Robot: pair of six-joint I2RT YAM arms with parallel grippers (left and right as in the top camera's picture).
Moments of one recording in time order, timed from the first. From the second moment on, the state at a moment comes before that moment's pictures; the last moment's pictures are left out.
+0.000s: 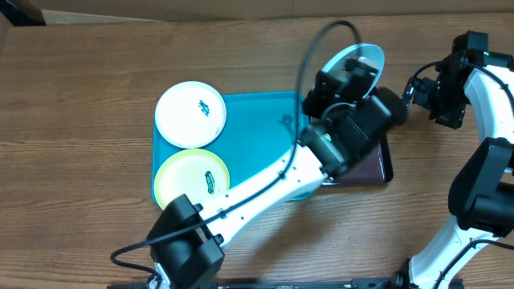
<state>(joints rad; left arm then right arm) -0.98 1.94 1.74 -0.43 -1.07 -0.03 -0.25 2.02 1.68 -1.08 -0.12 0.20</state>
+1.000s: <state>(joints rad) -1.12 1.94 1.74 0.23 -1.38 0.87 -0.25 2.02 1.68 -1.08 -0.12 0.20</state>
